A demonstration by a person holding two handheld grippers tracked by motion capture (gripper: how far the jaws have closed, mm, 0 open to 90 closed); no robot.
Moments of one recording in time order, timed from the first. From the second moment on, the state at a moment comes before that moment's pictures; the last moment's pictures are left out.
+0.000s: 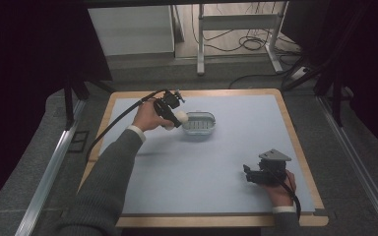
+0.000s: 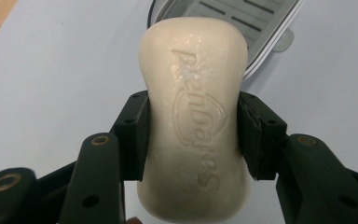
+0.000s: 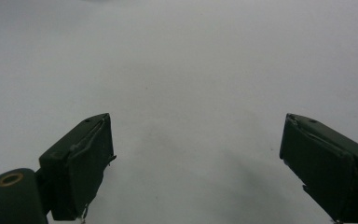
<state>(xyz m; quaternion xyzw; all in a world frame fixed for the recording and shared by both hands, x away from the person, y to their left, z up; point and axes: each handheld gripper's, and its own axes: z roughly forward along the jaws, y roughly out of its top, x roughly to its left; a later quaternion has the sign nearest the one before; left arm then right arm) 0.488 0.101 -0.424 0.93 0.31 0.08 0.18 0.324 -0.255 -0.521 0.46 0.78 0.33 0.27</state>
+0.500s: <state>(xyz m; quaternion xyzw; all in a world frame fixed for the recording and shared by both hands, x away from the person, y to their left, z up) 0.504 0.068 -0.420 0.94 0.28 0.08 0.18 0.325 -0.258 -0.522 0.46 0.78 0.33 0.27</state>
